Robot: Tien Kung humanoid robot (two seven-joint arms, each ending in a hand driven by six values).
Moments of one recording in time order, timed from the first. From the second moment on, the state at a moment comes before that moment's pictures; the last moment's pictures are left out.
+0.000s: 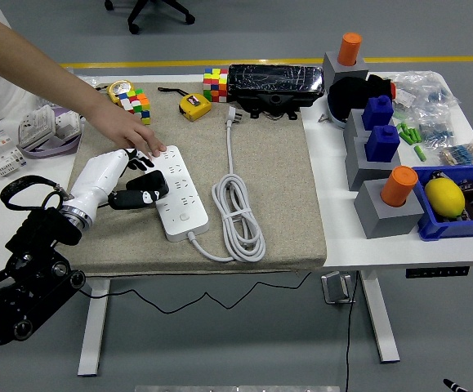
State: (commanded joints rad) left arm -0.41 0.32 -0.86 -1.14 1.88 0.35 0.10; right arm 0.04 -0.21 1.14 0.34 -1.02 -0.03 -0.05
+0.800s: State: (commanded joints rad) left arm -0.46 0.29 -0.81 -1.04 1.80 0.36 0.10; right arm 0.04 -0.21 1.14 0.34 -1.02 -0.03 -0.05
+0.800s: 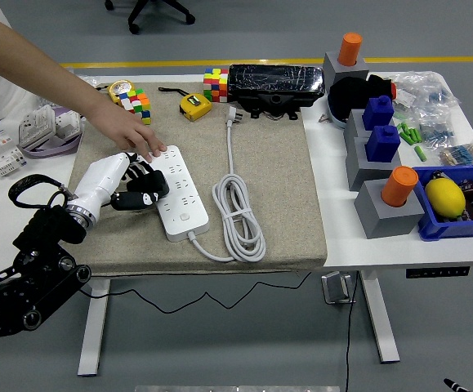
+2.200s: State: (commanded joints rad) left arm -0.39 0.33 -0.87 -0.93 1.76 0.43 -0.06; right arm 0.04 -0.21 1.14 0.34 -1.02 -0.03 -0.05
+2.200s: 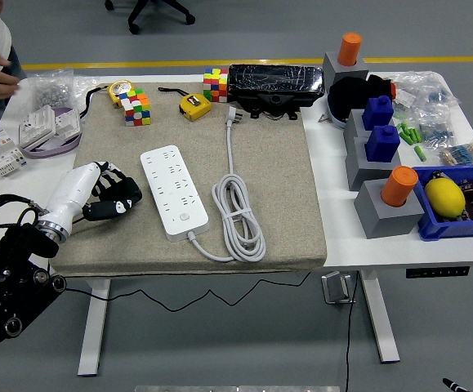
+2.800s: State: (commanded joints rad) left arm -0.36 0.33 -0.90 -0.95 1.78 0.42 -0.05; right arm 0.04 -0.21 1.14 0.34 -1.02 -0.03 -0.05
